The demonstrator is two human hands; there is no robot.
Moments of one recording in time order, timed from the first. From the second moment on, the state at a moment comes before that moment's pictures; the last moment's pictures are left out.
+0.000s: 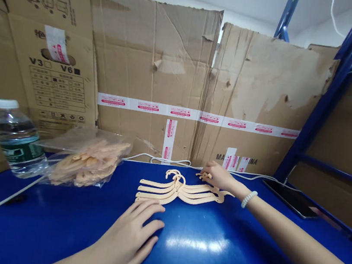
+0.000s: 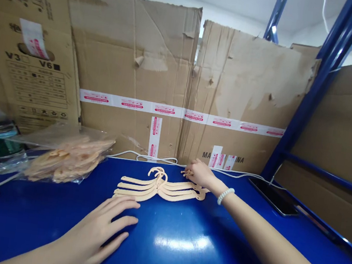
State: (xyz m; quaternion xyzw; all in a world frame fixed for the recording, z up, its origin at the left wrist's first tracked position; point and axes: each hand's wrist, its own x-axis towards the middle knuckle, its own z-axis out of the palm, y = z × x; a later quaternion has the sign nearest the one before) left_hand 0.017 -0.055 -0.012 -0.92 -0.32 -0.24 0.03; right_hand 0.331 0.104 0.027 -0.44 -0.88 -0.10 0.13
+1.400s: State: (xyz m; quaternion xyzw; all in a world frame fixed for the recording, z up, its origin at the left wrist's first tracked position) left_hand 0.009 -0.032 0.005 -0.49 -0.45 -0.53 -0.52; right_hand 0.319 0.020 -0.003 -0.33 -0.90 0.03 0.28
